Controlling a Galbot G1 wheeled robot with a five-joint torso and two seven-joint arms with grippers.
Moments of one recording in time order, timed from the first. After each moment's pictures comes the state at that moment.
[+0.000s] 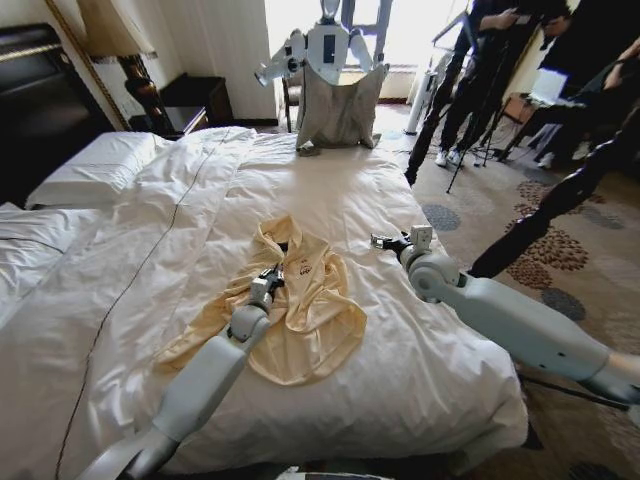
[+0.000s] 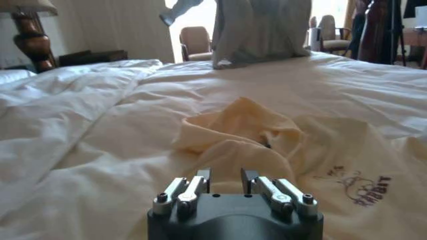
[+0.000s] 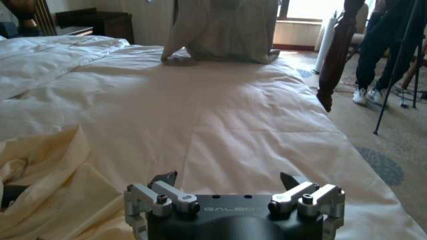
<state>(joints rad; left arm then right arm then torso) 0.88 -1.06 -0.17 -1.70 -0.46 0.24 -0.32 -0.09 0.70 -0.58 1.76 1.32 -0.29 0.72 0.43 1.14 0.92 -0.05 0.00</state>
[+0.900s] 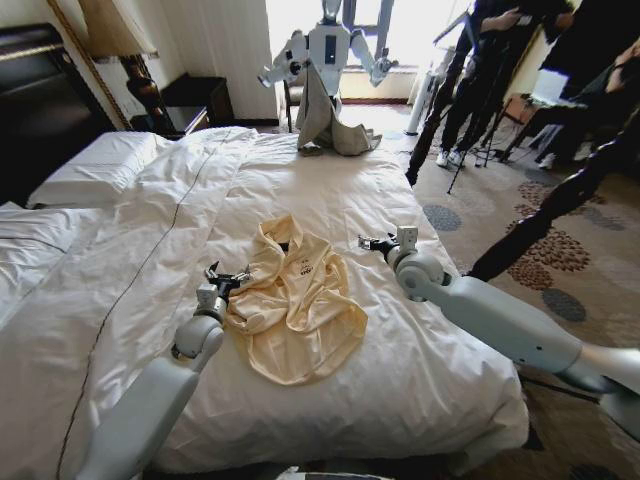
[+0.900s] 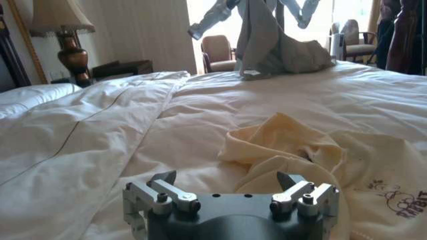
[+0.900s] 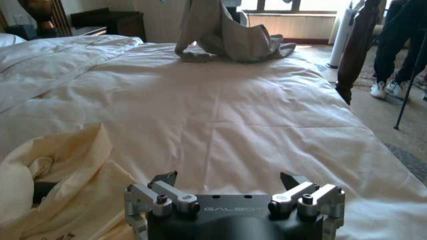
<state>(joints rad) 1.02 -0.97 -0.32 -1.87 -0.50 0.28 -0.34 -0.08 0.76 -0.59 1.74 1.33 -0.29 0.71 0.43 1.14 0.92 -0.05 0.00</state>
